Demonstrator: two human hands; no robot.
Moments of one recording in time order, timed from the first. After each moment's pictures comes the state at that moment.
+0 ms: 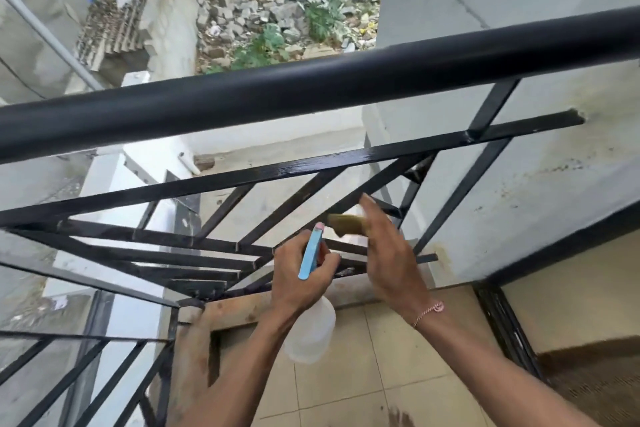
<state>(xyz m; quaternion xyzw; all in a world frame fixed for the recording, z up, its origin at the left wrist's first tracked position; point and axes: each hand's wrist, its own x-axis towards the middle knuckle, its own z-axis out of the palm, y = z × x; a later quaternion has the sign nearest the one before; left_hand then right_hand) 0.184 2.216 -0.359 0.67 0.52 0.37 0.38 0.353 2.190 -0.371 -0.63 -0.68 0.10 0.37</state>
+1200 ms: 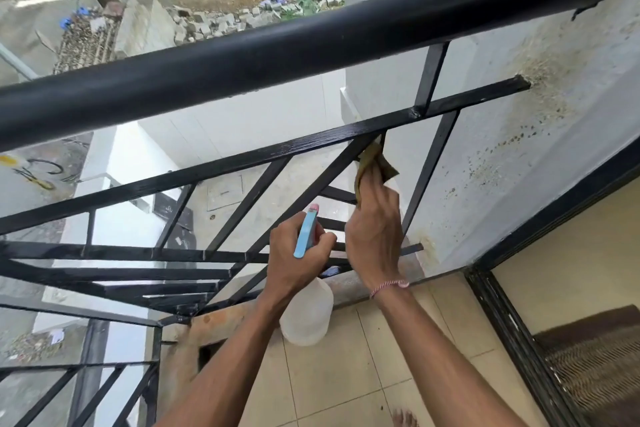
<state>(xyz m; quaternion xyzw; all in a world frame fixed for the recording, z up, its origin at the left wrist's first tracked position) 0.245 2.226 -0.373 0.71 0.50 0.35 0.34 0.369 2.205 -0.365 -0.78 -0.49 0.01 0.40</state>
